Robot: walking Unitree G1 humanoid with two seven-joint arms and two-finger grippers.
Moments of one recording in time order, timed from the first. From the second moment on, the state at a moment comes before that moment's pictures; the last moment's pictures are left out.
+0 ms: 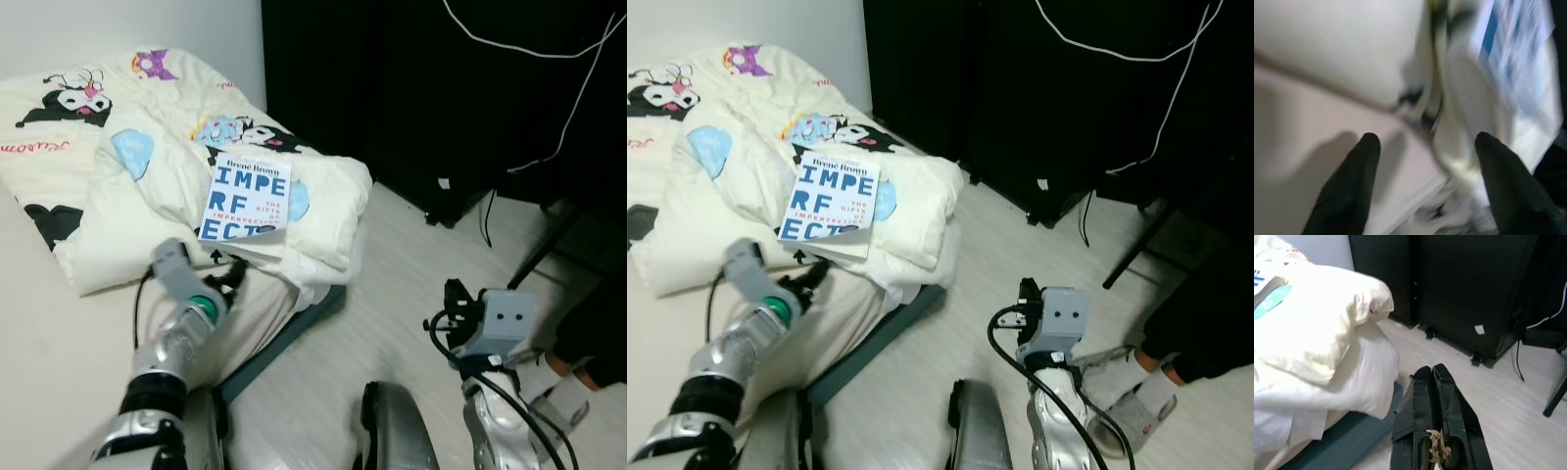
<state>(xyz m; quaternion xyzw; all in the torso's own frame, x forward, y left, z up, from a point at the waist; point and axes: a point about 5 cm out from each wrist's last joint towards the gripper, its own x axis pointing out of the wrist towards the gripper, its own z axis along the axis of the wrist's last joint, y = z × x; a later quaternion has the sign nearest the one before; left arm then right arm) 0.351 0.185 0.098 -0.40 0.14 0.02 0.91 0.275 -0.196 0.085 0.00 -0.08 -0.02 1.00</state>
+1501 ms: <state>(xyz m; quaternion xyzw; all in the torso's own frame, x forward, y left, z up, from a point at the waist) 0.361 0.215 0.118 -0.50 0.04 0.00 0.86 0.275 -0.189 0.087 0.01 -0.05 0.00 1.00</state>
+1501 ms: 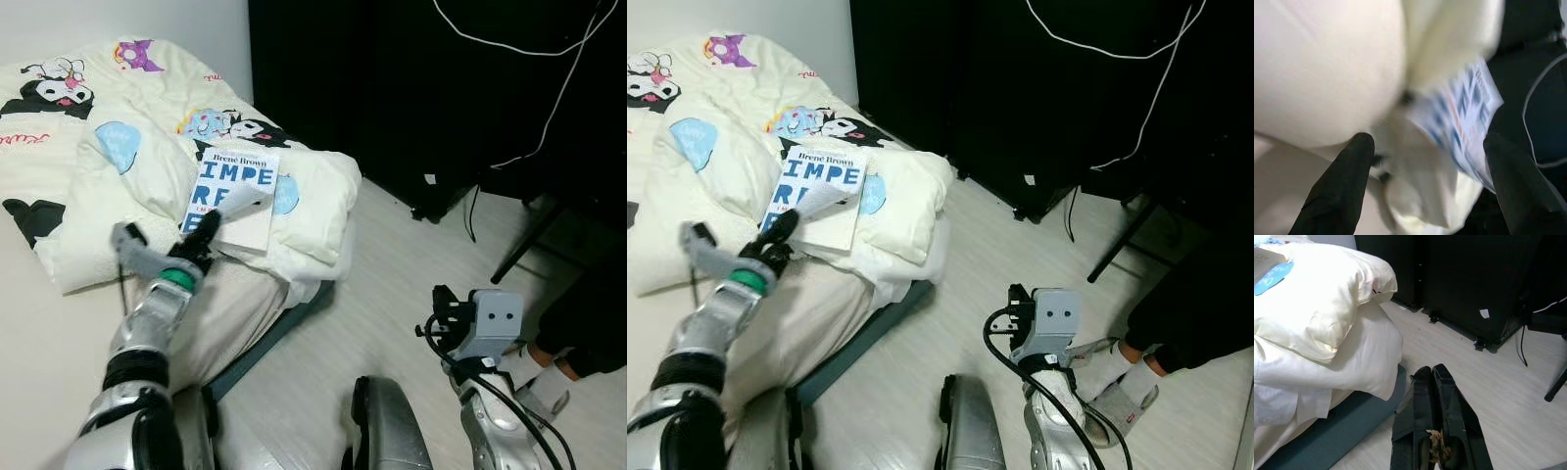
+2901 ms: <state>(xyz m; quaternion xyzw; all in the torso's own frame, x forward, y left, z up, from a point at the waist) 0.362 0.180 0.132 -0.37 0.06 -0.07 0.93 0.273 -0.191 0.084 0.01 -0.04 0.00 1.00</state>
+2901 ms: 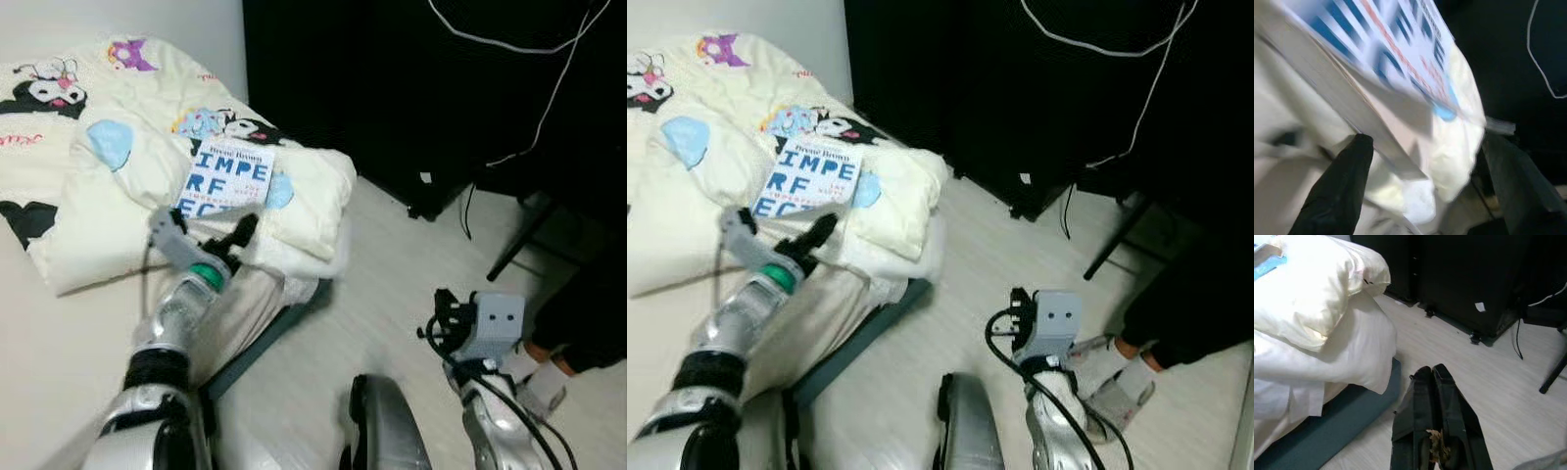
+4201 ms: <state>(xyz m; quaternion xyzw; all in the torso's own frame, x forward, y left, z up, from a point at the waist) 0.407 0.144 0.184 -0.50 0.01 -0.02 0.87 0.275 -0.189 0.084 0.01 -0.04 0.01 1.00</state>
